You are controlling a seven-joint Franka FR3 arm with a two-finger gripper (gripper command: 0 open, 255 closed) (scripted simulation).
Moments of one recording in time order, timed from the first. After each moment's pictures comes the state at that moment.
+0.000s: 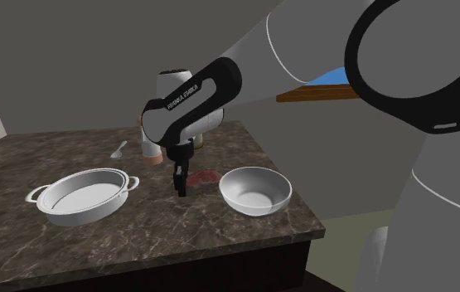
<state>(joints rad) 0.14 -0.05 -0.29 -2.17 -0.07 2.21 -0.81</state>
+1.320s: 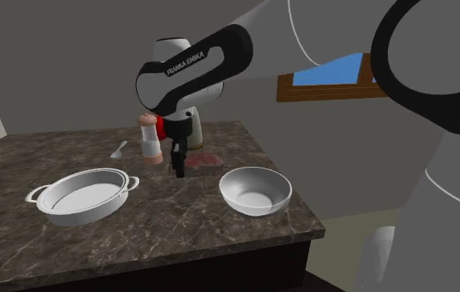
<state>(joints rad) 0.15 -0.11 -0.29 -2.06 -0.08 2.04 -0.80</state>
